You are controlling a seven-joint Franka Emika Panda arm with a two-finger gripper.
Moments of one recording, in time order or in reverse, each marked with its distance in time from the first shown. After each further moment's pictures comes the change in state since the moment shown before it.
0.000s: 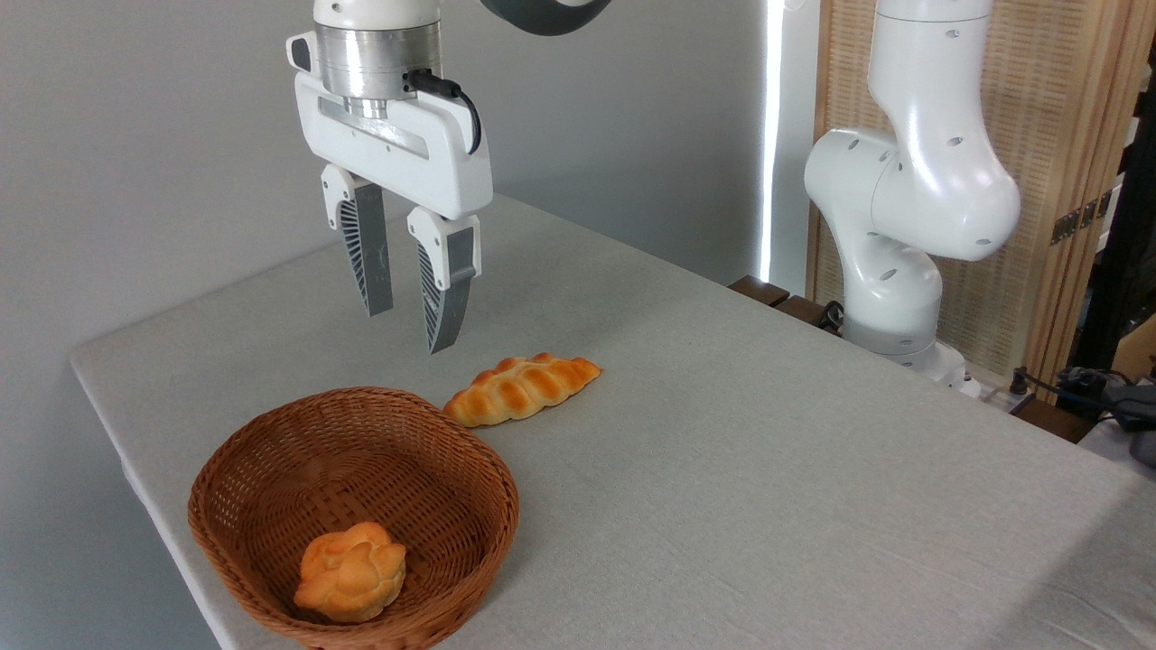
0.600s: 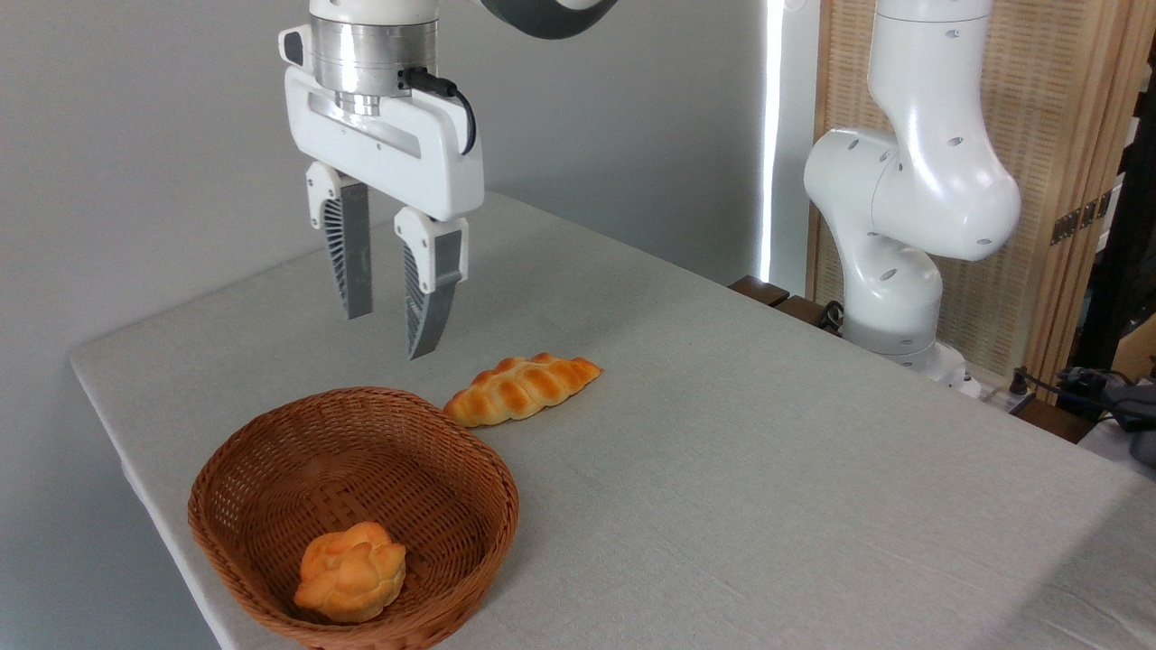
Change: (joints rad) arm 0.010 0.008 0.003 -0.001 0.000 0.087 -0.001
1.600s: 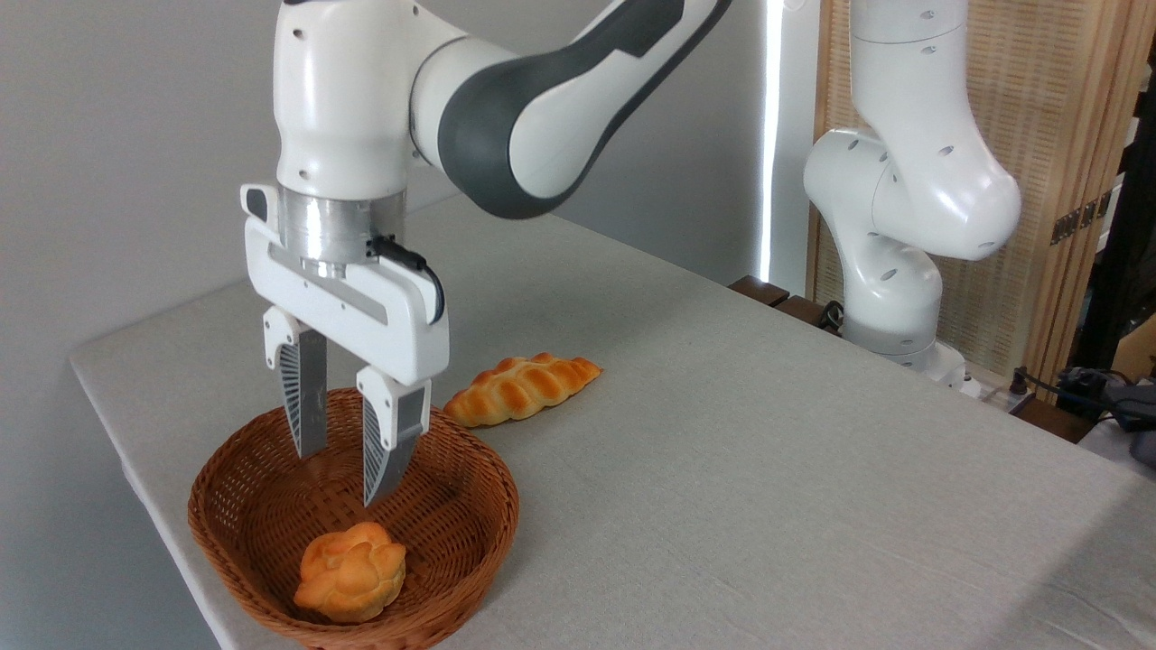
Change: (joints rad) arm 0.012 0.201 0.043 -0.008 0.000 0.258 -0.003
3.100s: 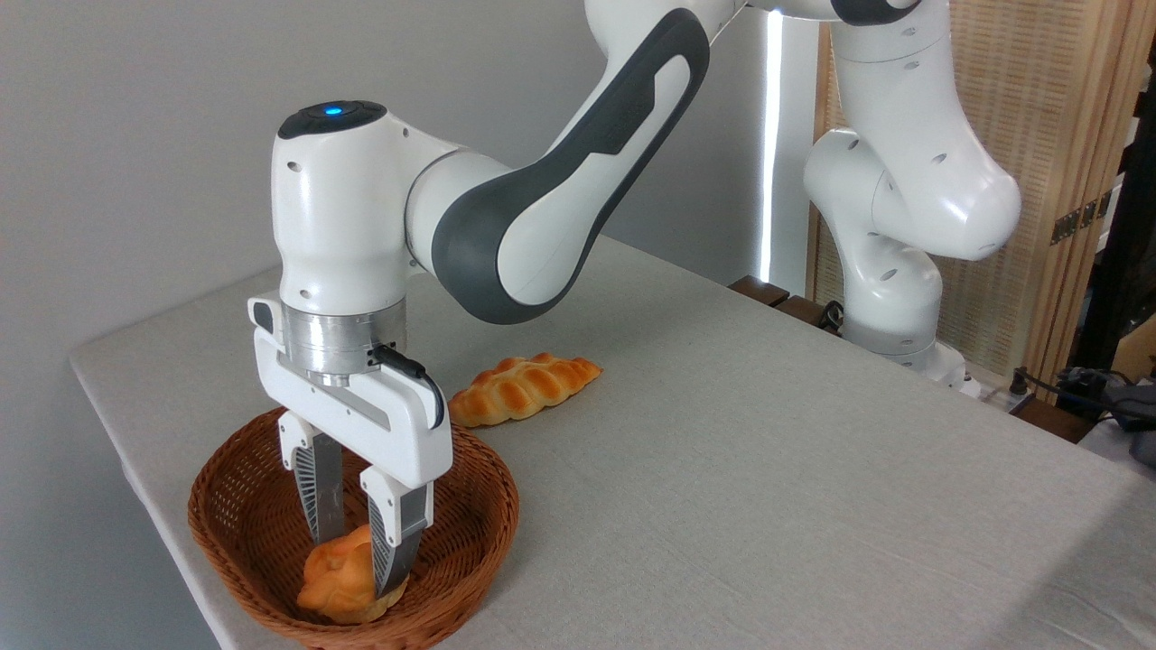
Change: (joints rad) arm -0.006 0.128 0.029 0.000 0.066 0.096 0.004
